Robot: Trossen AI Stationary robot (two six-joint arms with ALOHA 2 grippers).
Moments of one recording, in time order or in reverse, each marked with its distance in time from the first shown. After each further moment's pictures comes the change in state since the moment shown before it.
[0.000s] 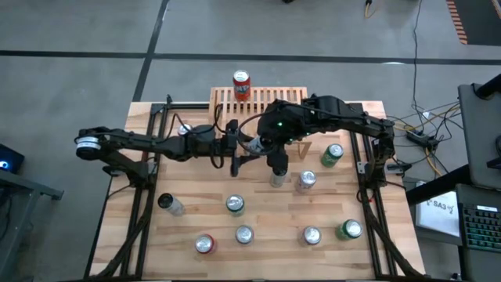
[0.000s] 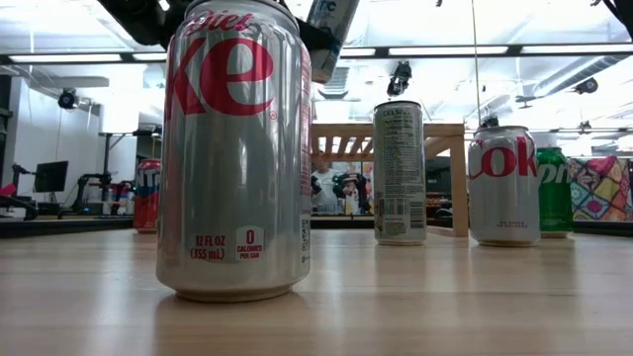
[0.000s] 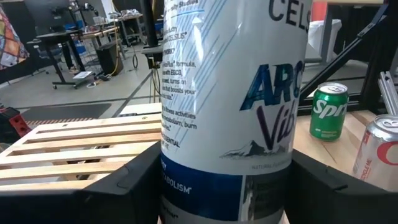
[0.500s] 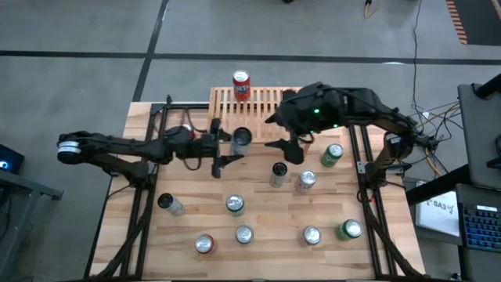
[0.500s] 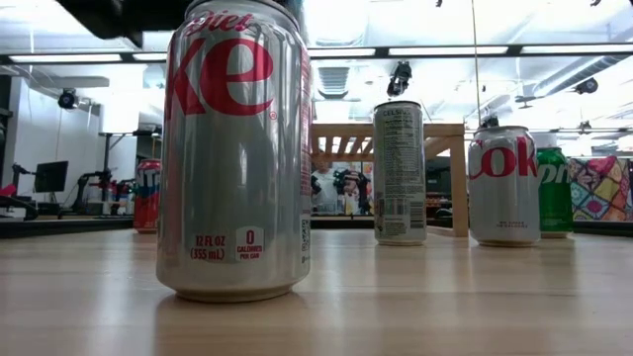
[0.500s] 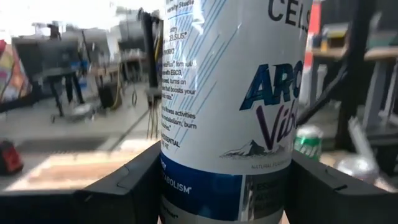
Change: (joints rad) left arm -0.027 -0.249 -0.159 0.130 0.002 -0.042; right arm 0.015 -0.146 -0.006 0.152 -0.029 -0.087
